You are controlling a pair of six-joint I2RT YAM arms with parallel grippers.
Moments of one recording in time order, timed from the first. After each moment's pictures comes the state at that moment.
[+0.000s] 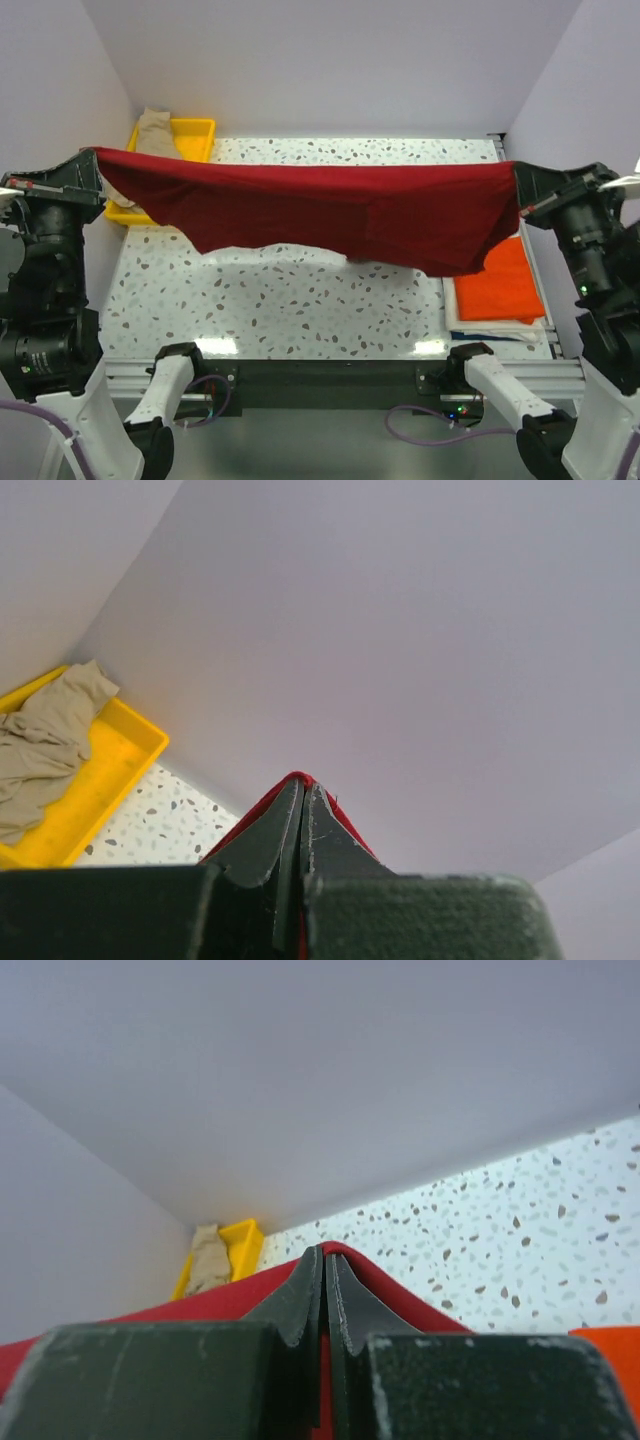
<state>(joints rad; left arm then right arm) 0.16 0.82 1.74 -0.76 -0.11 -0.75 0.17 0.89 1.81 -0.90 0.12 0.58</state>
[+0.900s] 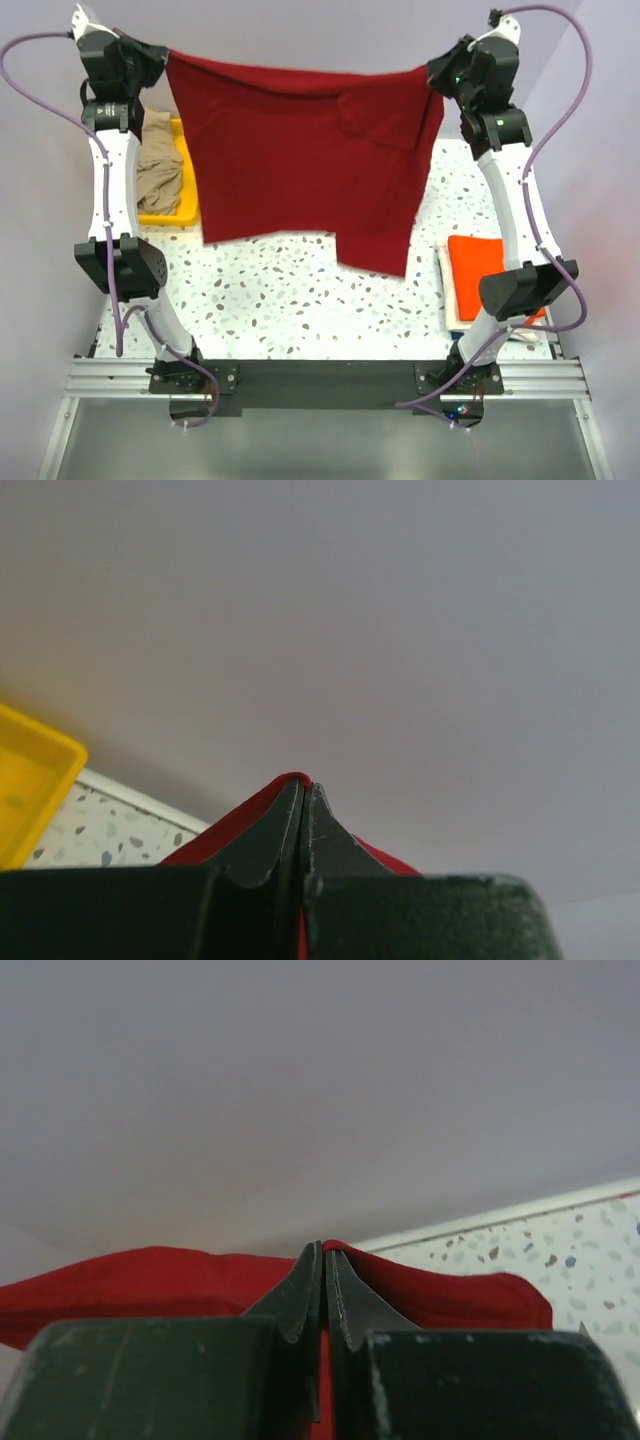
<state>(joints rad) 0.16 1.87 2.15 -0.34 0.11 -0.84 0.17 1.73 2.08 -0.44 0.10 0.56</state>
